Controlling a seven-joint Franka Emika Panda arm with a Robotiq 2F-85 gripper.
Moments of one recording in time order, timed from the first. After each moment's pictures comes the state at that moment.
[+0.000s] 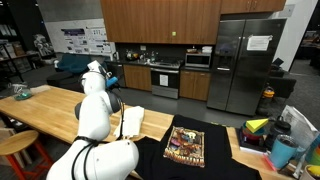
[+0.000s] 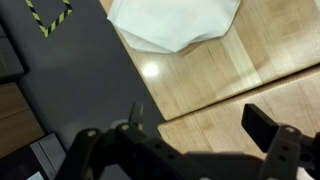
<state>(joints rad) 0.91 1.22 -0.10 -0.36 -0.31 1.66 -0.21</state>
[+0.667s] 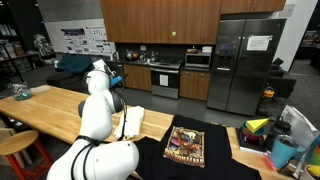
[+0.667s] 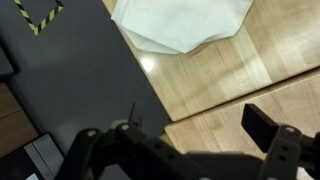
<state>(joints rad) 0.86 1.22 -0.07 -0.36 -0.28 1.68 -0.25</state>
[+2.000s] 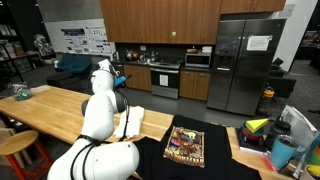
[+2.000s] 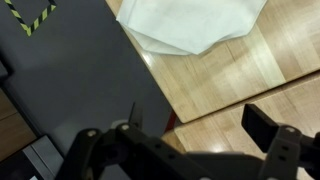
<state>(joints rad) 0.81 1.22 -0.04 -0.36 -0.27 1.71 -0.27</state>
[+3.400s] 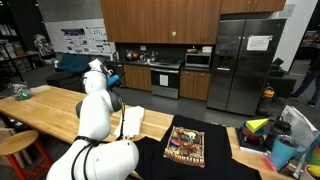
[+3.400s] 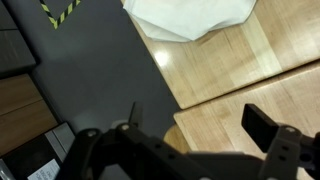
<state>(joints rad) 0.90 1.21 -0.11 -0.36 -0.32 1.72 -0.21</state>
